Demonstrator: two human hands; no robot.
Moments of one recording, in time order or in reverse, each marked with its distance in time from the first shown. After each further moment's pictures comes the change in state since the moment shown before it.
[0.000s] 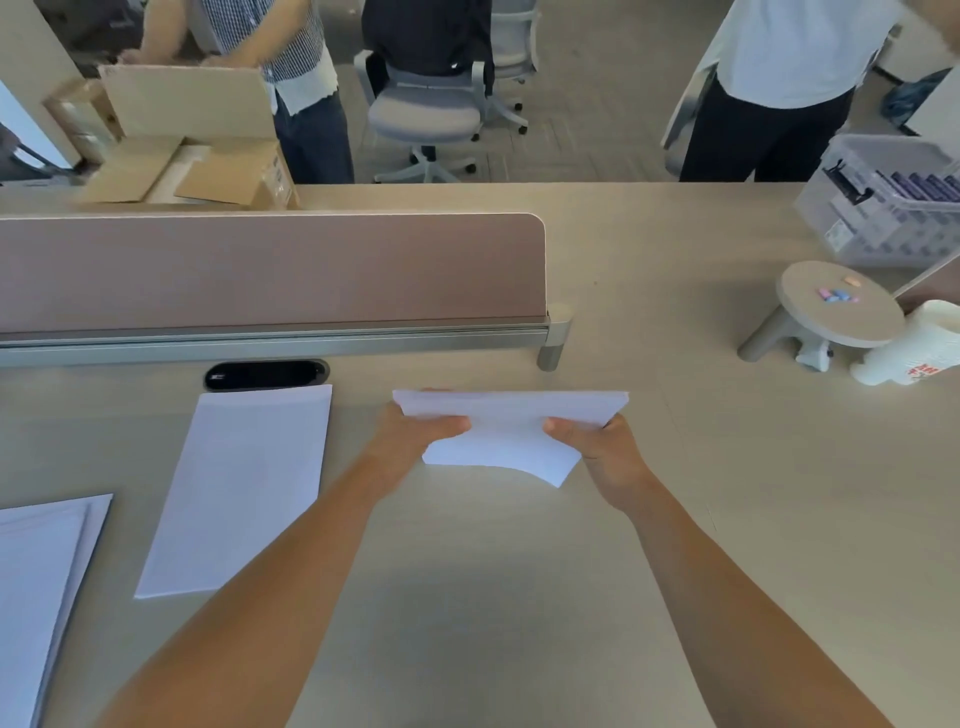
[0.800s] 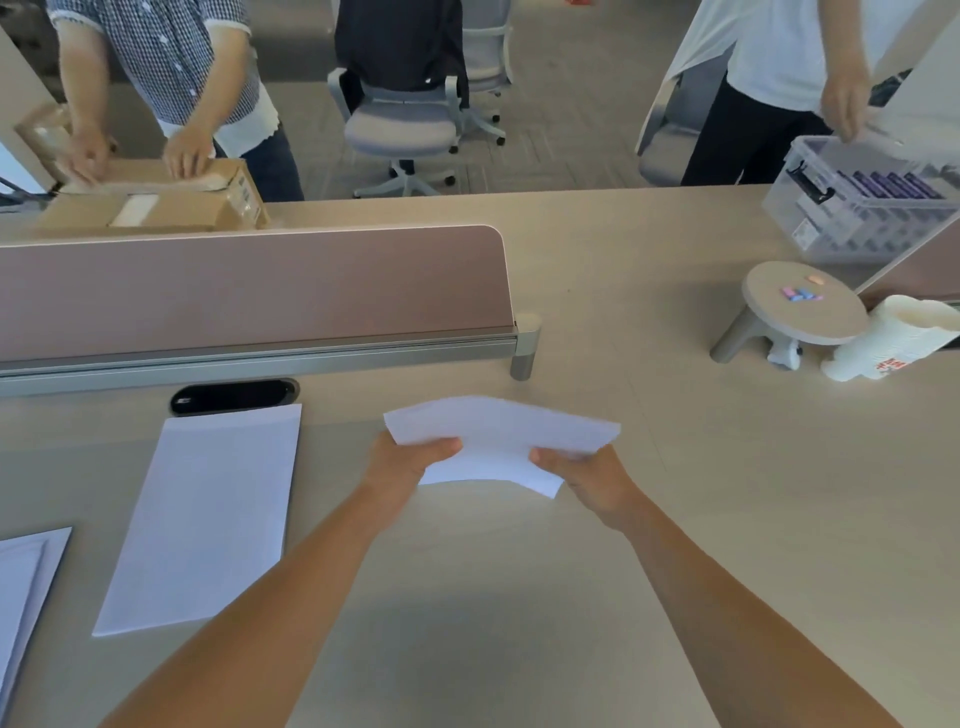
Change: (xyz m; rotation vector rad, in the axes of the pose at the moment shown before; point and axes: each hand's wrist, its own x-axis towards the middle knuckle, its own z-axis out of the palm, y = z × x) left_hand 0.012 -0.024 0.031 -0.054 0.078 0.021; right_hand -0.001 0.014 -0.040 -0.160 -0.048 0.009
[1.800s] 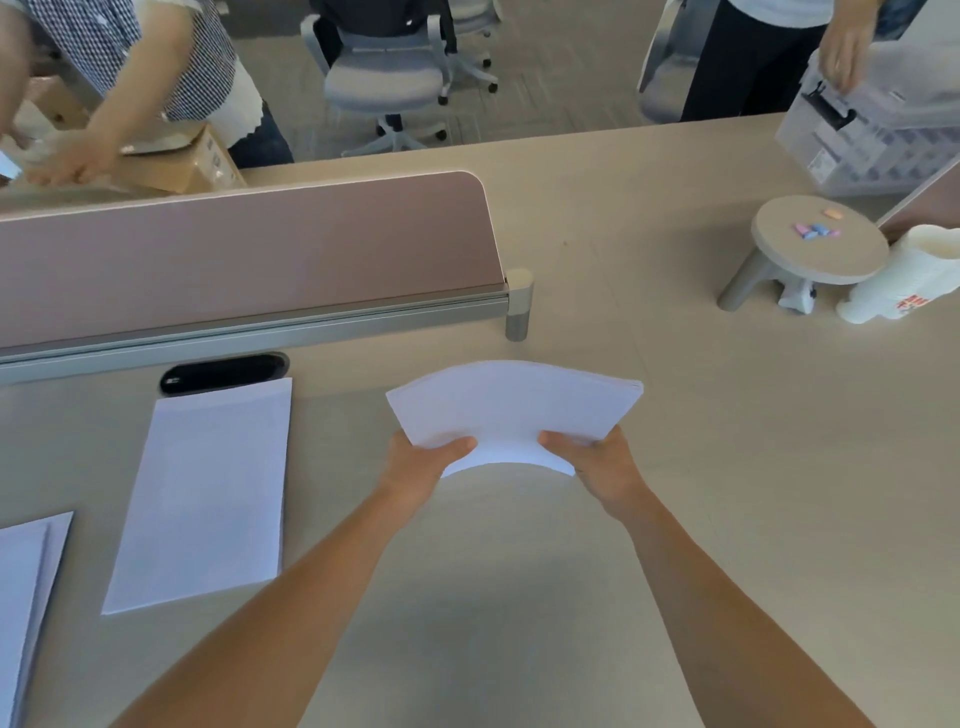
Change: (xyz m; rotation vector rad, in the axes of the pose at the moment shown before) left_hand -0.007 -0.037 0.023 0.210 0.157 -0.121; right_hand -0.016 0.031 -0.004 0.006 0.250 0.087
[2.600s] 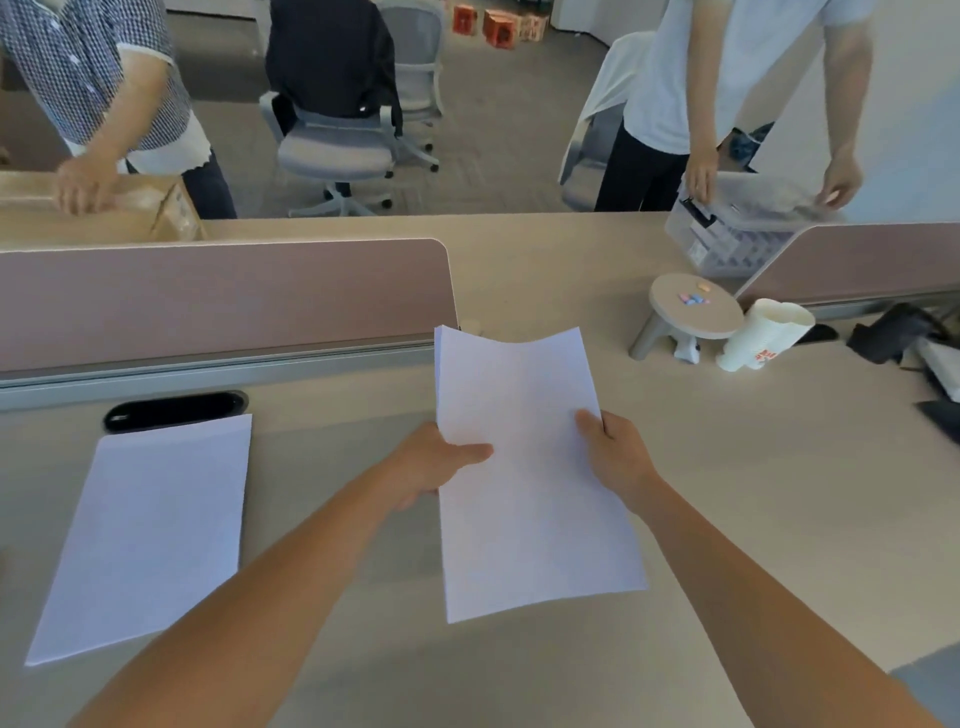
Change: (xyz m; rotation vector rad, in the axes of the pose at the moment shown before) left_hand -0.038 0.072 0.029 0.324 -0.404 -0.060; right_hand -0.034 -0.069 -0.054 -0.499 0.250 -0.023
